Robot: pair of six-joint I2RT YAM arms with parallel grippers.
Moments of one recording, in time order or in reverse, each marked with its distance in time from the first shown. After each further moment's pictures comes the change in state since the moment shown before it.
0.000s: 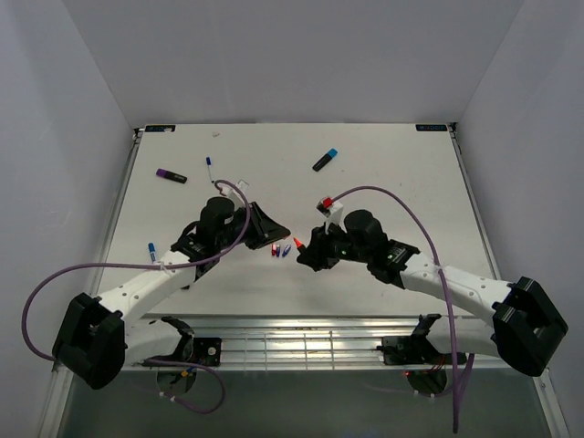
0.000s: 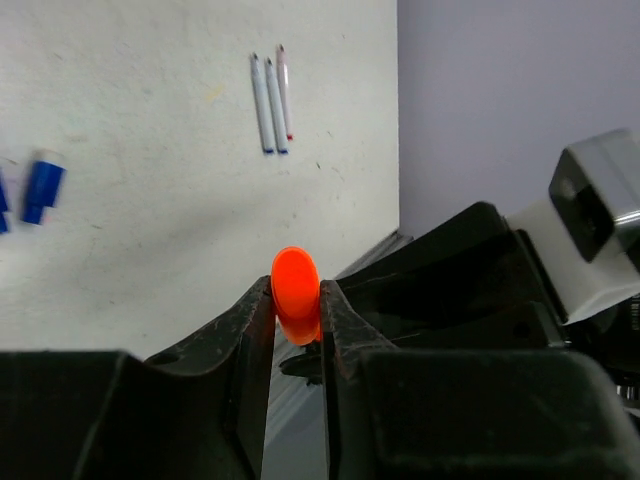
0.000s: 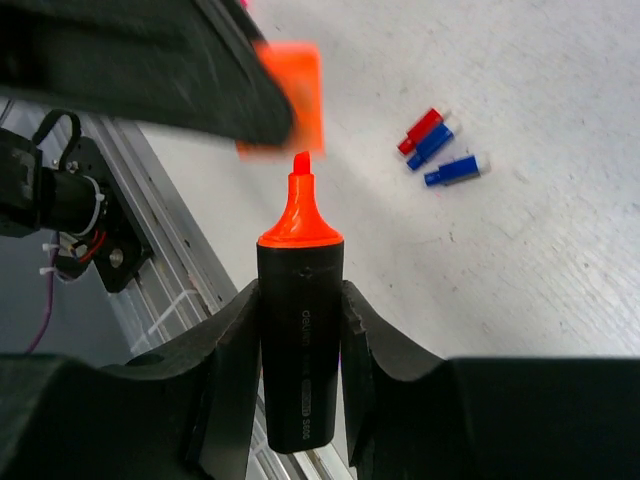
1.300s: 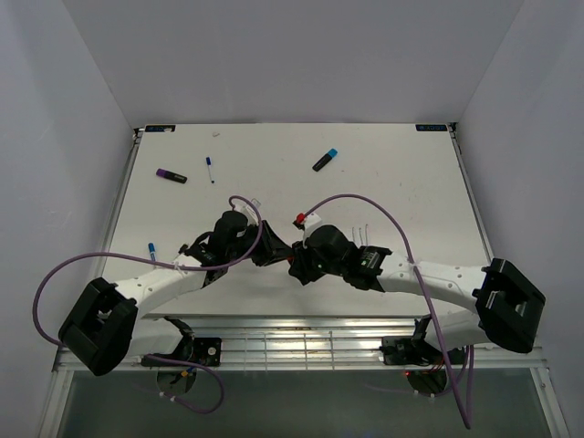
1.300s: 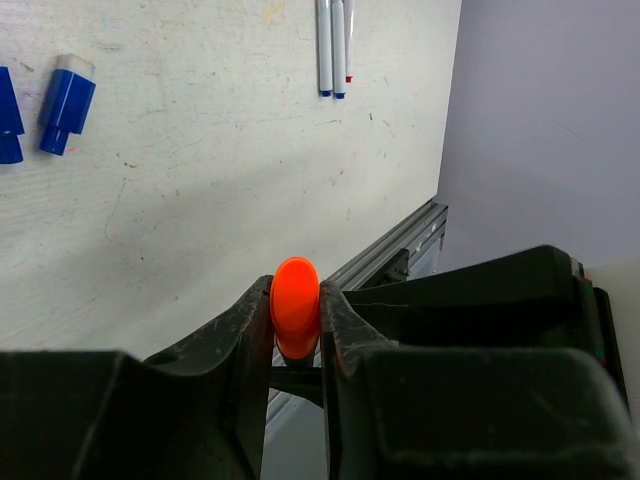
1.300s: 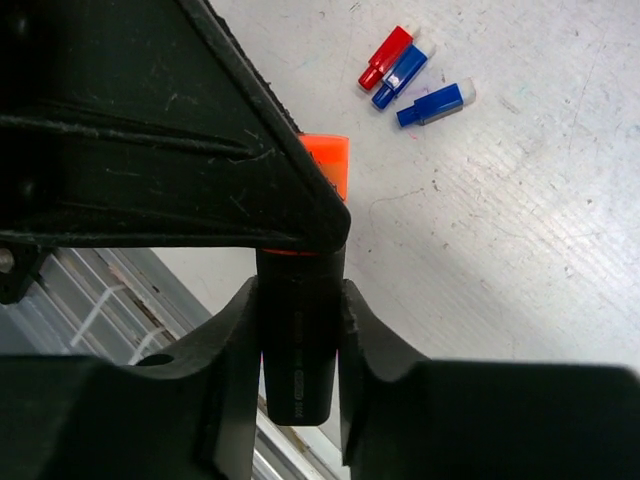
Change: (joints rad) left arm -0.057 0.071 -0.096 0.063 0.004 -0.032; right arm 0.209 0.138 0.101 -0.183 0.337 0.024
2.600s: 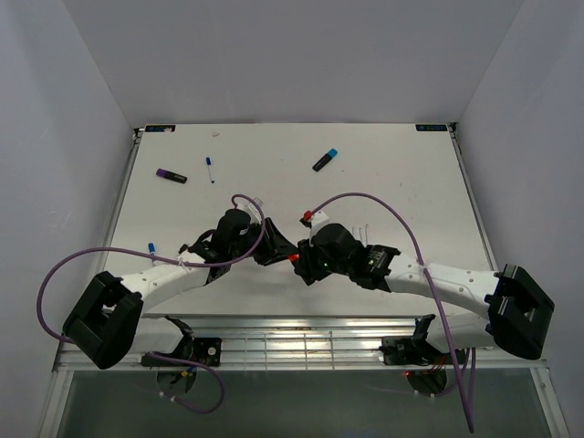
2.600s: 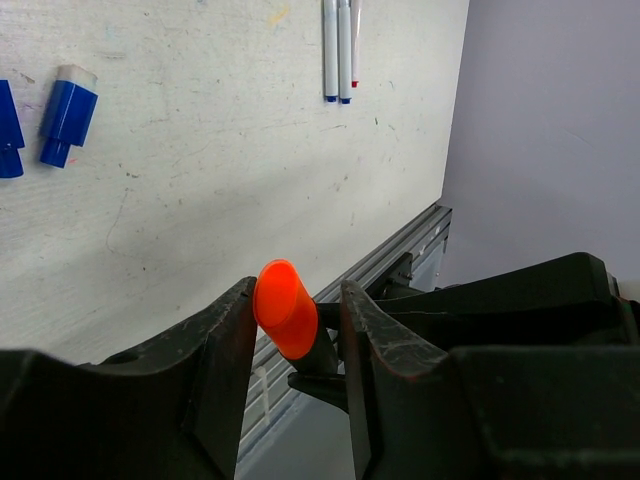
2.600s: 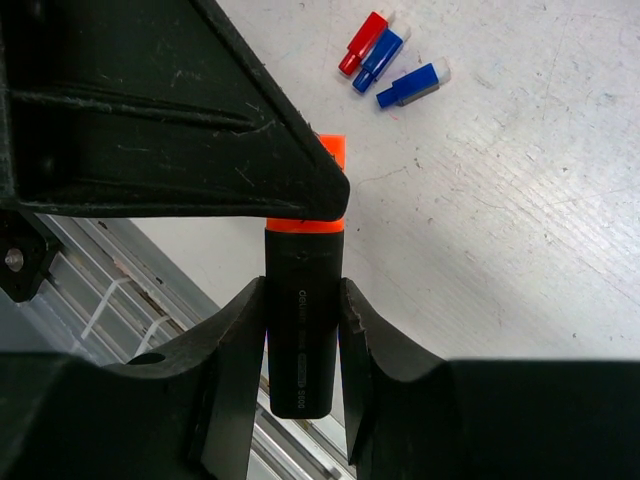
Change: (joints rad) left arm 0.000 0.043 0.019 0.004 -0.007 0.006; right arm -0.010 -0.060 0.000 -0.074 0.003 0.035
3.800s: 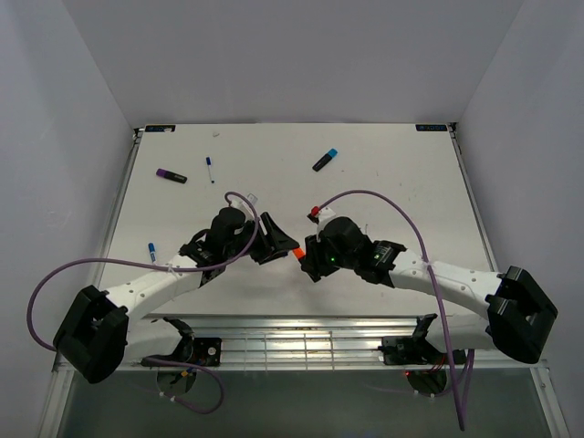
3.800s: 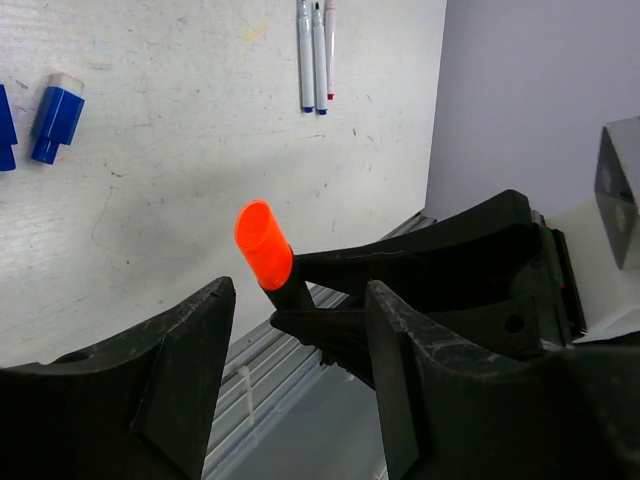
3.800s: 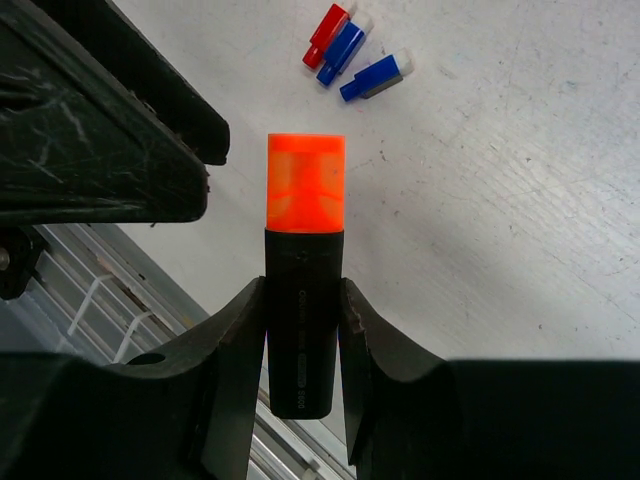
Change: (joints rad) left arm 0.000 -0.101 0.018 -0.077 -0.035 -0.014; right arm -0.097 -0.009 -0.022 -0.006 -0.087 -0.034
